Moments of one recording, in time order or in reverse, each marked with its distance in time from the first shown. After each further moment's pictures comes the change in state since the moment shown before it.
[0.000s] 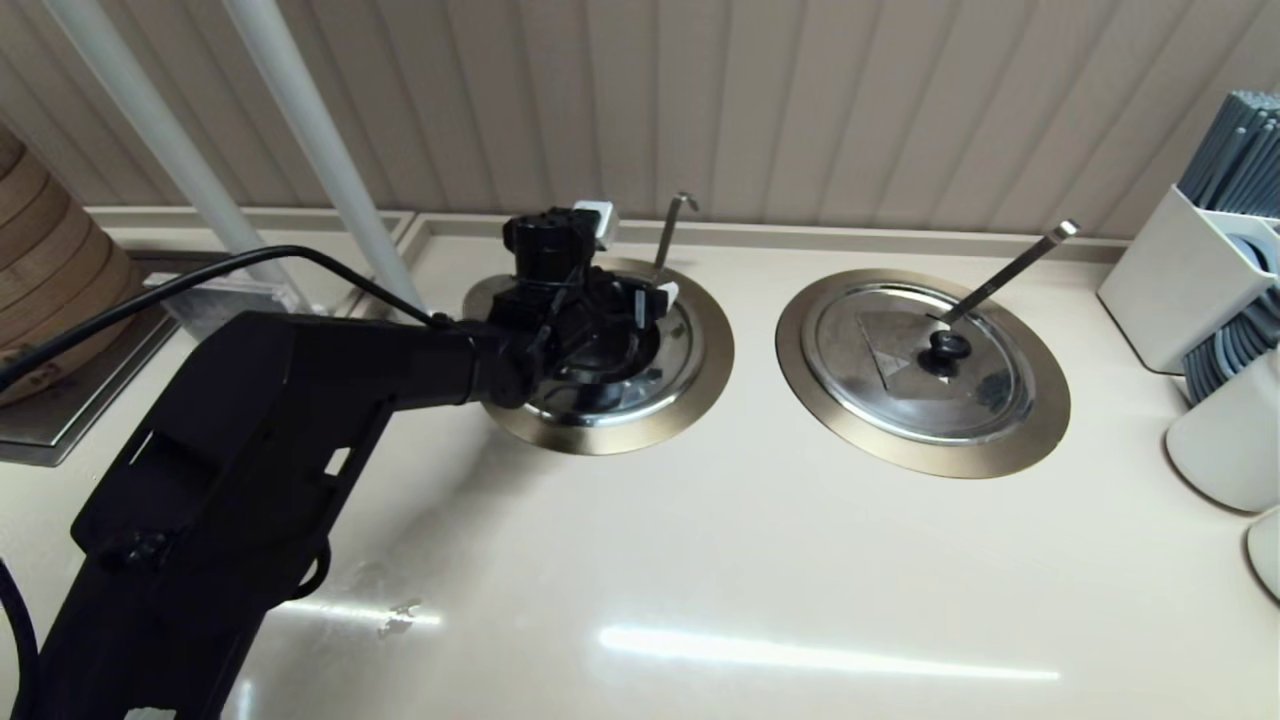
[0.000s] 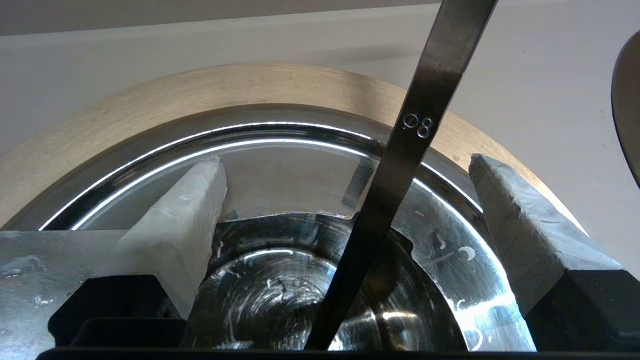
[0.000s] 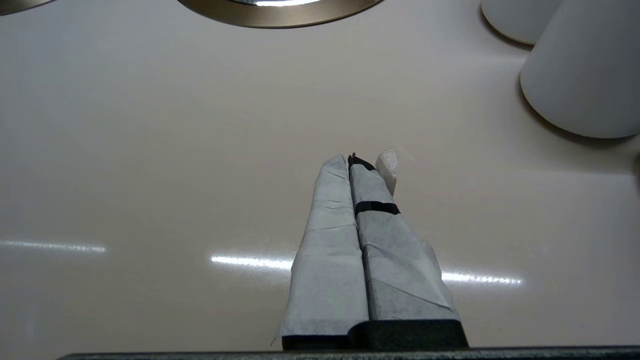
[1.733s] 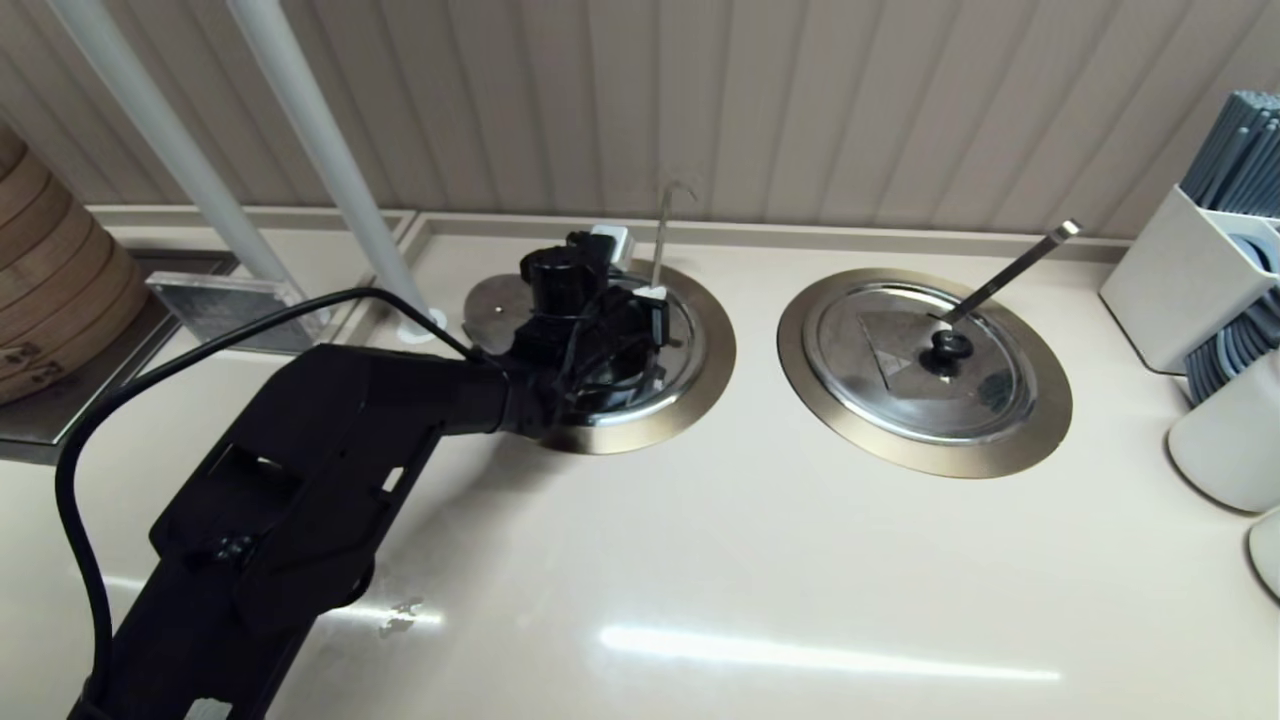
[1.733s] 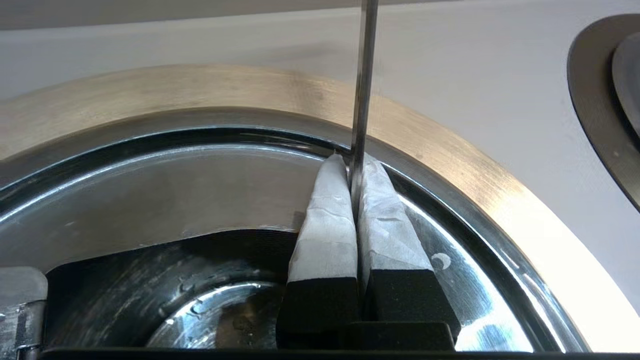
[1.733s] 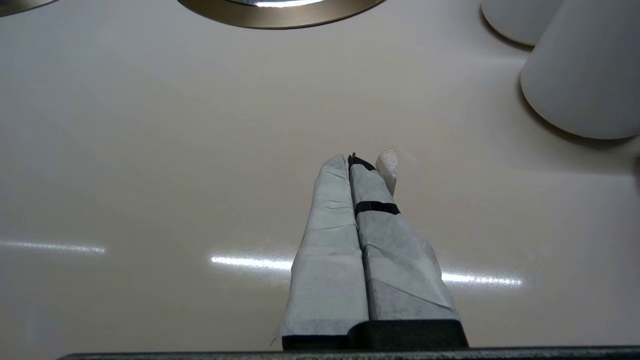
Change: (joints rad) left arm -0.012 0.098 -0.010 -0.178 -0.103 -0.013; right arm 0.000 0.000 0.000 -0.001 0.000 0.000
